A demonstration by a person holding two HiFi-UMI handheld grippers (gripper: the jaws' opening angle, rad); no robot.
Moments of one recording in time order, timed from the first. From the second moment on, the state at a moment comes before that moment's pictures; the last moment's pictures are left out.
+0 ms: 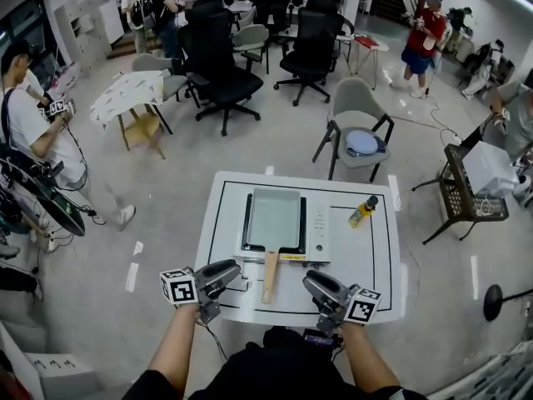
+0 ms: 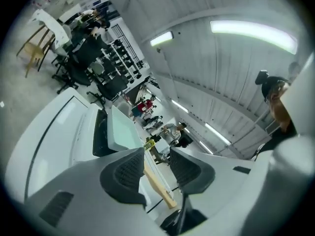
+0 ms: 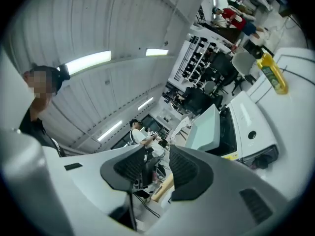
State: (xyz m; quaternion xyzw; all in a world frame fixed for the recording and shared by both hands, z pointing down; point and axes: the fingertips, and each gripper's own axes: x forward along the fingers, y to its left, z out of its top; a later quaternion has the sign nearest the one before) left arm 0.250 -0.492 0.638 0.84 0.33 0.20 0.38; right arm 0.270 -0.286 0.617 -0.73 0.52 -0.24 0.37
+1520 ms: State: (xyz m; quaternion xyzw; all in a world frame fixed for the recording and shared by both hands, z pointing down) left arm 0.320 -0.380 0.743 0.54 0.44 0.39 0.60; right arm 0.264 -0.392 0.722 -0.51 0.52 -0.47 0.49
